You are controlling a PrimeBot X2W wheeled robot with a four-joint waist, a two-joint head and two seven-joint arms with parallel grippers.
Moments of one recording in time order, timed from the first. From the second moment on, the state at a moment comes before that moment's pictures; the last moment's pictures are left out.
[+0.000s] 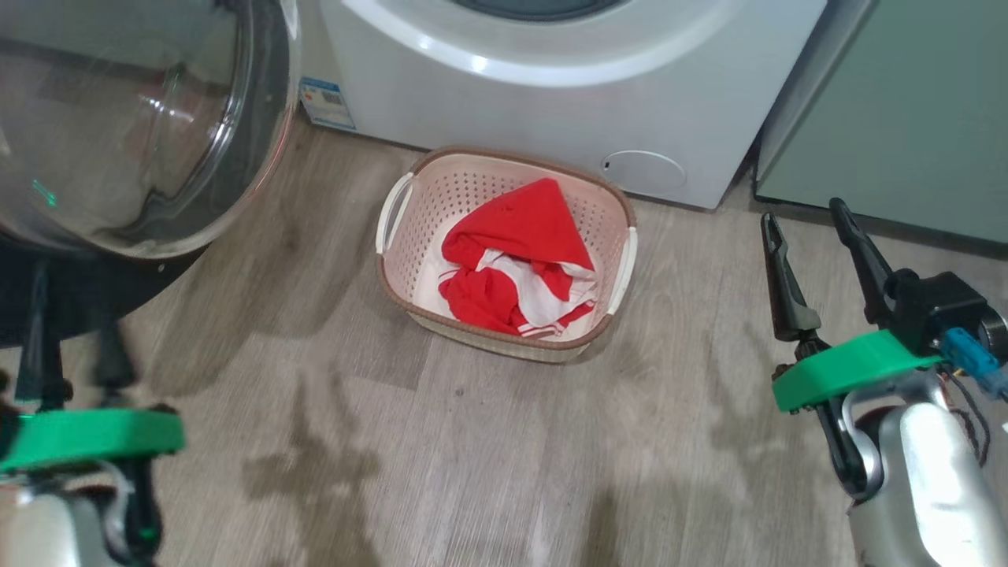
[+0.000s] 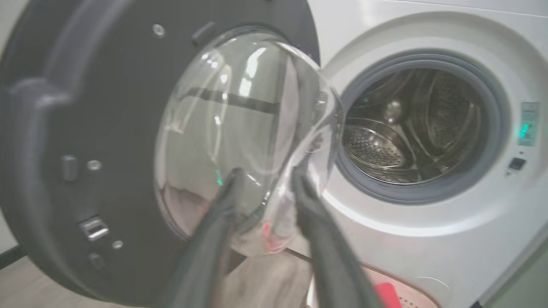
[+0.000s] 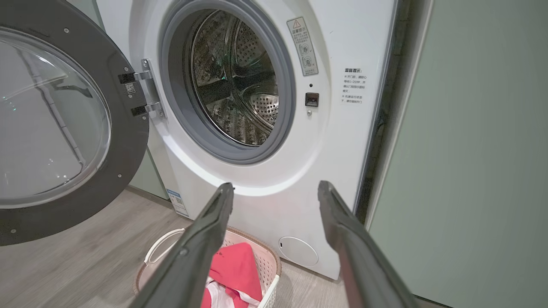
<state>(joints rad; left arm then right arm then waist) -0.13 0.04 0.31 0.04 -0.25 -0.12 -0.26 -0.21 -0.06 -0.04 0.12 0.09 0.13 -0.14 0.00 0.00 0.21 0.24</state>
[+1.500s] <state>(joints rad) -0.03 0.06 0.01 0.02 -0.19 -0.06 -0.13 -0.11 -0.05 -0.02 0.17 0.17 0.13 -0.20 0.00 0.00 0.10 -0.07</state>
